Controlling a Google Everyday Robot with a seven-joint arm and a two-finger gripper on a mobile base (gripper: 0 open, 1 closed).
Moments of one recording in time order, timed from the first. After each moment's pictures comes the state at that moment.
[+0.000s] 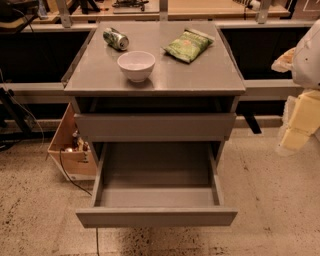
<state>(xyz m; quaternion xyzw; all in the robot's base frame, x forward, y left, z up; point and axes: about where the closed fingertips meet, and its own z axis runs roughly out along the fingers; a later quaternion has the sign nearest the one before) 0.438 -0.217 0.977 -0.60 0.78 -0.03 0.16</state>
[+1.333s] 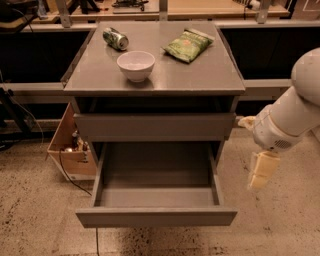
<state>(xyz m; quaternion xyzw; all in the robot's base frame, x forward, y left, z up) 0.473 -0.221 0.800 -0.65 0.74 0.03 0.15</state>
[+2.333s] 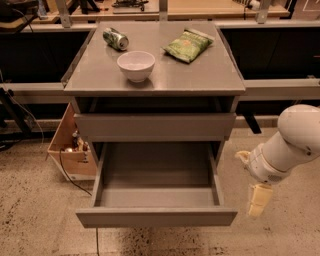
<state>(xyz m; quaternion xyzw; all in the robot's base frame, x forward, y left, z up) 0.459 -0.242 0.677 -0.66 0.74 0.07 0.12</state>
